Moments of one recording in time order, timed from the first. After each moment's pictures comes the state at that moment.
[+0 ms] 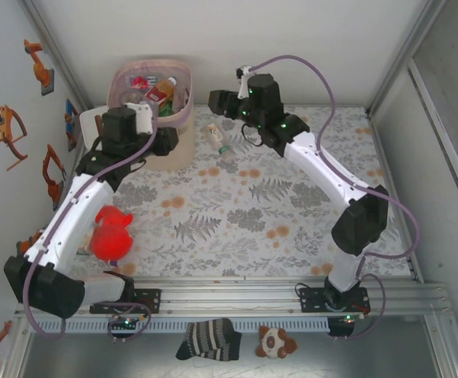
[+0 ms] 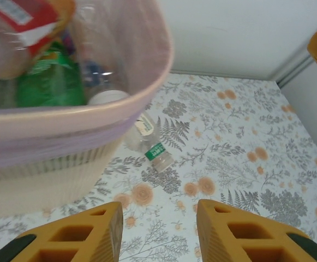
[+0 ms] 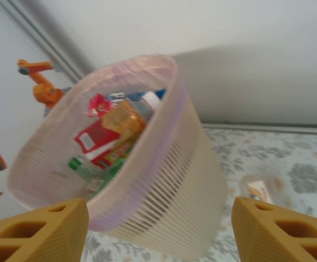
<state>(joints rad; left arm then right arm) -0.39 1.29 1.30 -0.52 0.15 -0.30 0.62 1.79 1.79 -0.28 -0.08 0.48</state>
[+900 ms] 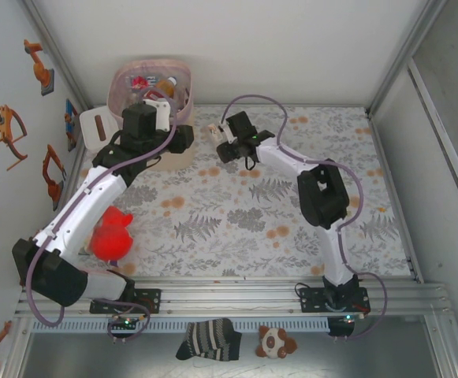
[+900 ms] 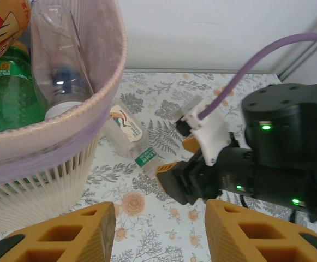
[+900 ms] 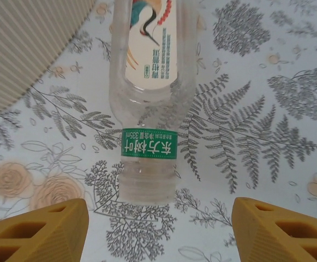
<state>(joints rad) -0.48 1.36 1.35 -0.49 0.06 -0.30 0.59 2.20 1.79 -0.46 0.05 -0.03</state>
